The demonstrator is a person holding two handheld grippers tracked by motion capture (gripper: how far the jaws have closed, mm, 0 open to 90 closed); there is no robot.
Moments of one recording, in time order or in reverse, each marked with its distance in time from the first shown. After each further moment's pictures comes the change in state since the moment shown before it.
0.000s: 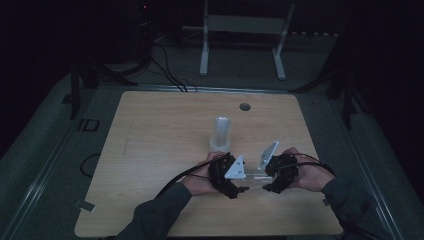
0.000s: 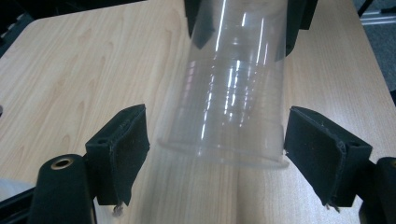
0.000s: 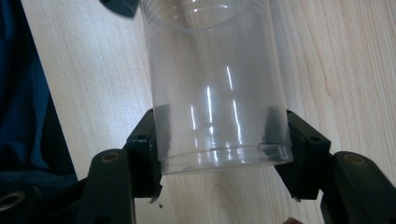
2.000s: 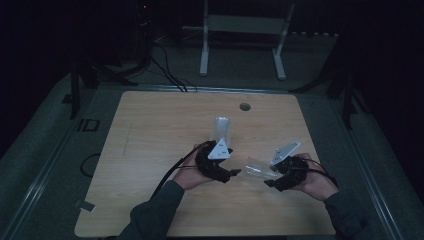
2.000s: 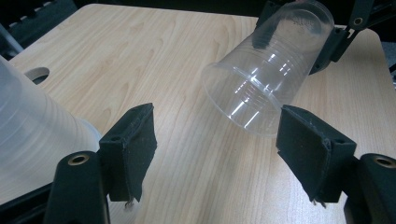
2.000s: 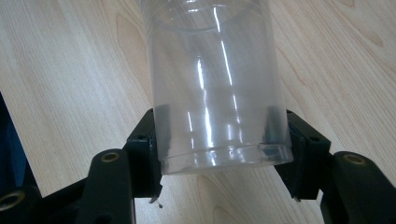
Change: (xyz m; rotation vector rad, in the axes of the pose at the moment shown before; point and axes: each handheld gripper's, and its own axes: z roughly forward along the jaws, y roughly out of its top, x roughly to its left) left arm 0.032 -0.019 -0.022 -0.082 0.064 -0.232; right arm -0.006 -0.038 0.011 -0.228 -0.067 0.227
